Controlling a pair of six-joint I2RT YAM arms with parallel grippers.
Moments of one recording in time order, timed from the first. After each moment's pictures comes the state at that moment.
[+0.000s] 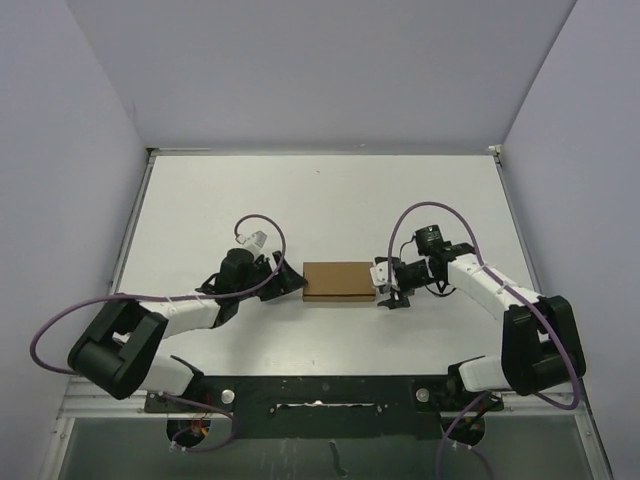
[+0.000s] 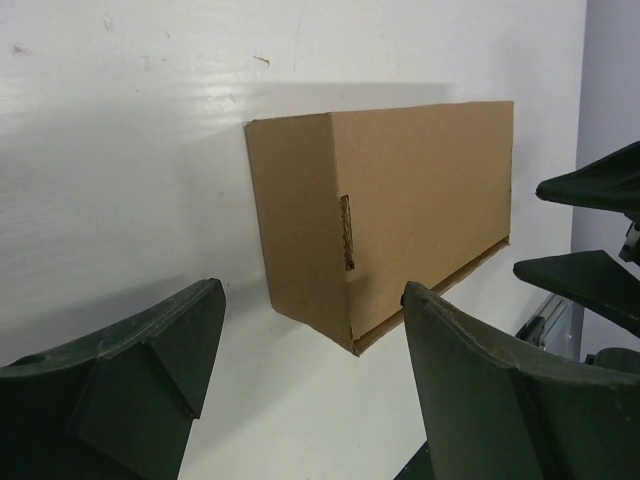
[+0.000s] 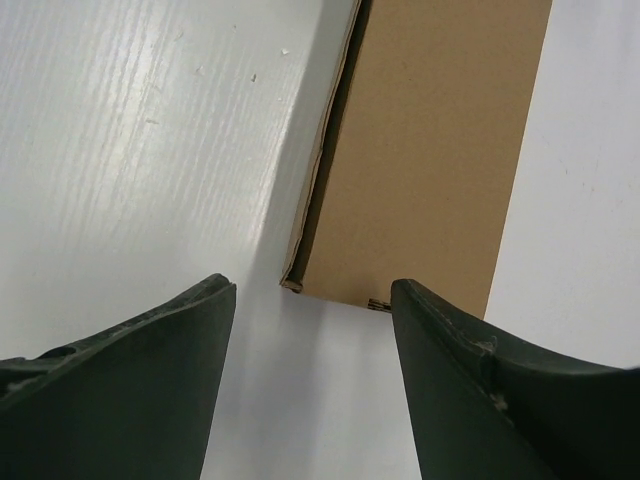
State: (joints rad) left arm -0.52 1.36 0.41 0.42 0.27 -0.86; right arm 0.28 1.37 0.78 -0.67 -0.88 -1.53
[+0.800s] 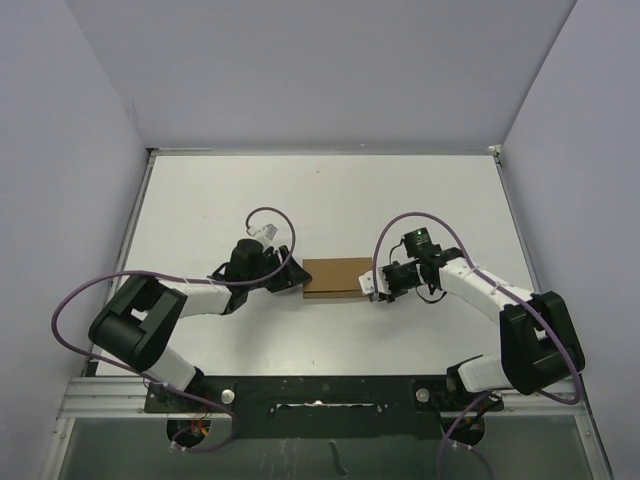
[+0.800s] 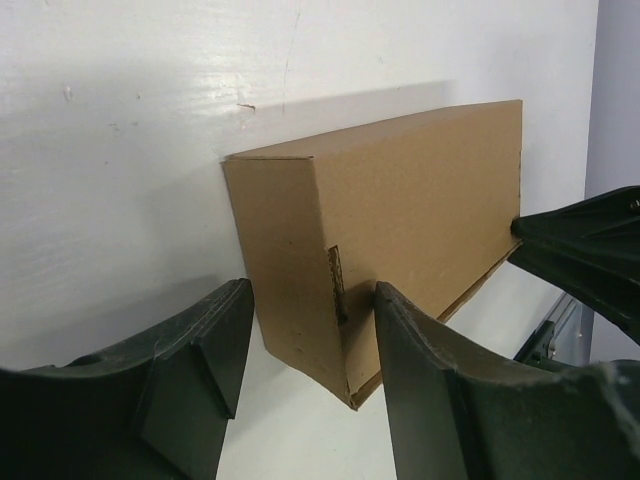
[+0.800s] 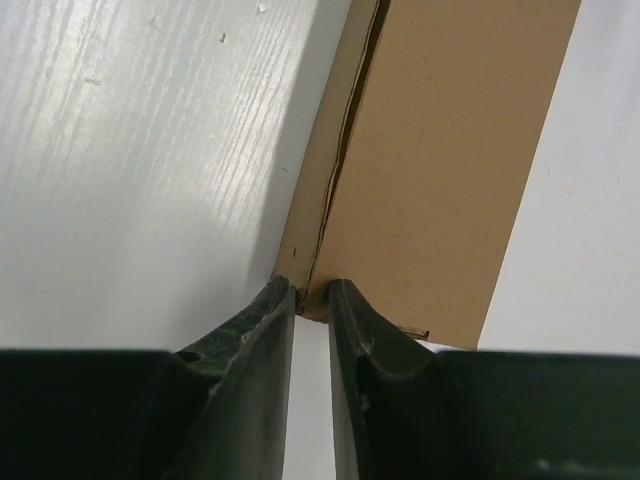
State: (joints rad) left arm -0.53 1.56 0.52 0.46 0.30 -0.83; right arm 0.37 1.39 0.74 -0.51 -0.72 -1.53
